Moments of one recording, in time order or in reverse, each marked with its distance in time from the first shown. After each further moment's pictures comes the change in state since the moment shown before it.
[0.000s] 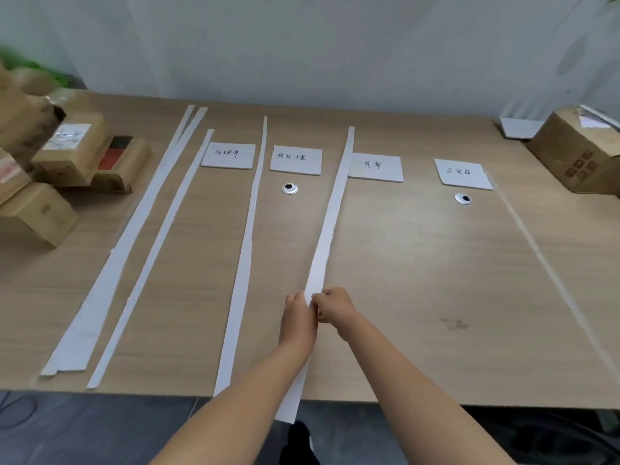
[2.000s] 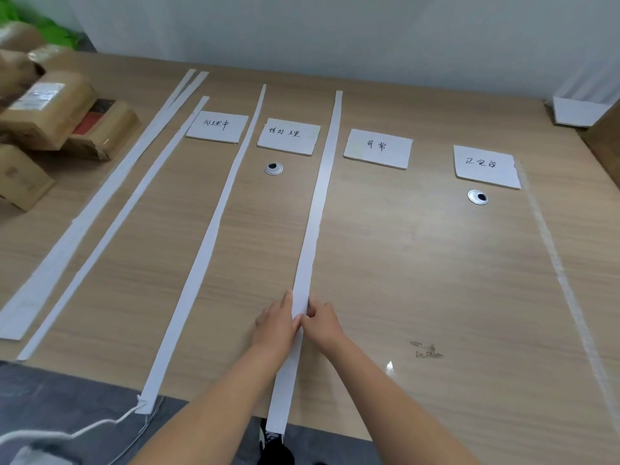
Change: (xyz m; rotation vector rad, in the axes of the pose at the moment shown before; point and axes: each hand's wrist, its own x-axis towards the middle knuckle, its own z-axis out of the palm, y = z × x) left_hand 0.024 0.004 0.092 0.614 -0.111 -0.029; right_hand 0.064 0.080 -0.081 -0.201 -0.212 -0.090
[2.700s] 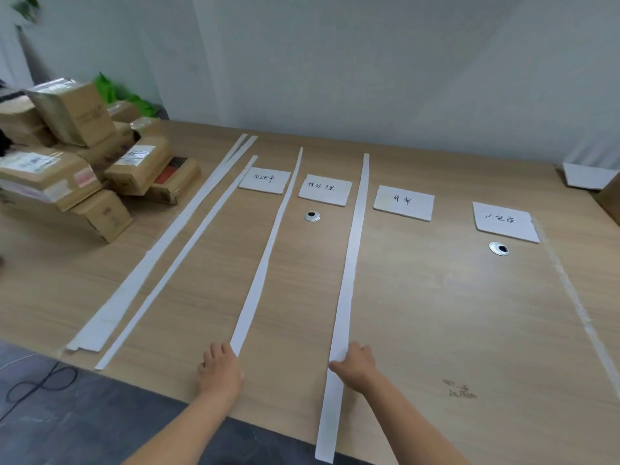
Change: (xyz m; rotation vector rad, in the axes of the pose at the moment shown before) left_hand -0.064 -0.142 -0.070 0.246 0.098 -0.371; right_hand -0.041 -0.028 0.012 -0.453 0.026 0.154
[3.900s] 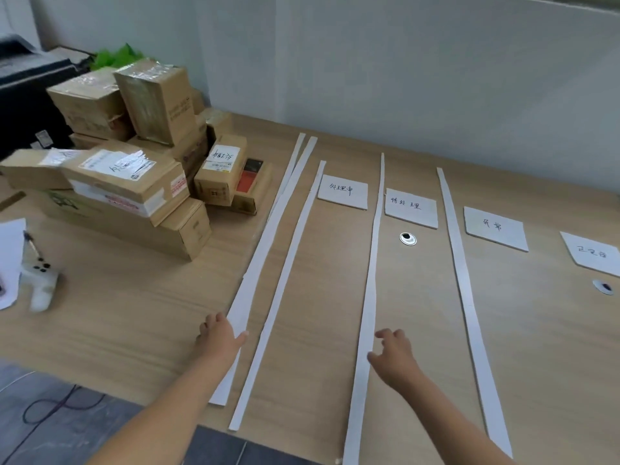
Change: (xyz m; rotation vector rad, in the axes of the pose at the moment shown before) left_hand 0.260 -0.270 -0.073 -0.305 -0.030 -0.013; right_hand 0.043 -0.258 0.122 -0.118 0.285 -0.075
